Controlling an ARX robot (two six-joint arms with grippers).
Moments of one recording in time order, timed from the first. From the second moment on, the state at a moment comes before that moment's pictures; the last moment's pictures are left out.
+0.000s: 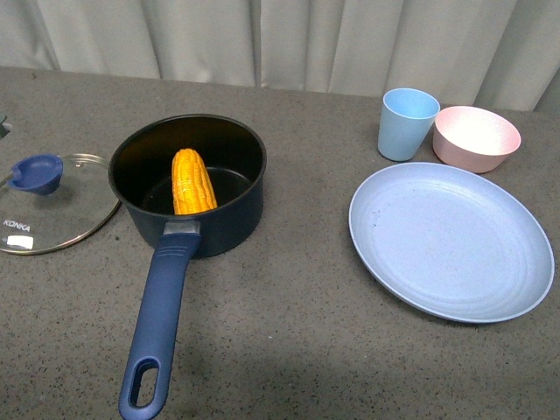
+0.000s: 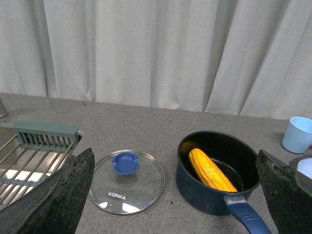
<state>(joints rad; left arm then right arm) 0.00 0.00 0.02 0.00 0.00 0.00 0.00 0.39 0.01 0.39 0.00 0.00</state>
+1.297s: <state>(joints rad) 0.00 0.00 0.02 0.00 0.00 0.00 0.00 0.00 0.01 0.00 0.00 0.00</state>
